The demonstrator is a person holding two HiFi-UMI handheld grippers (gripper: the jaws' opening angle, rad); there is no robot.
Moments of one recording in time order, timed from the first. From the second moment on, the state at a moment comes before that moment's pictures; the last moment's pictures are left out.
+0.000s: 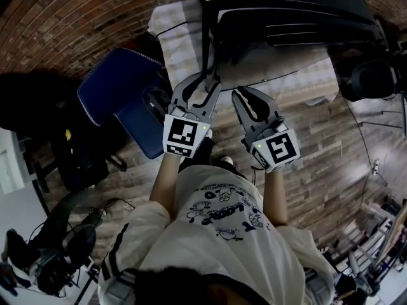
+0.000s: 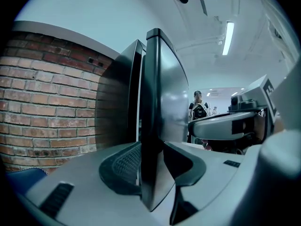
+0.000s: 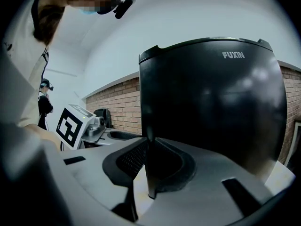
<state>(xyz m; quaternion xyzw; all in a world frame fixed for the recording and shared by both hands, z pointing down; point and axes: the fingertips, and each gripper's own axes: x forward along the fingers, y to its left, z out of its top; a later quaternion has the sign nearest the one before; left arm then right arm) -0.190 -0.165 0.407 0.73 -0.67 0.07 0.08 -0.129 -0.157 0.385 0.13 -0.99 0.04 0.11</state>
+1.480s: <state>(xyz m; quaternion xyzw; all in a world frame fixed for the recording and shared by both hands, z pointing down) -0.197 -0.159 0.396 0.70 -0.70 0.05 0.07 -0.131 -0.165 0.379 0.19 -0.98 0.07 0.08</state>
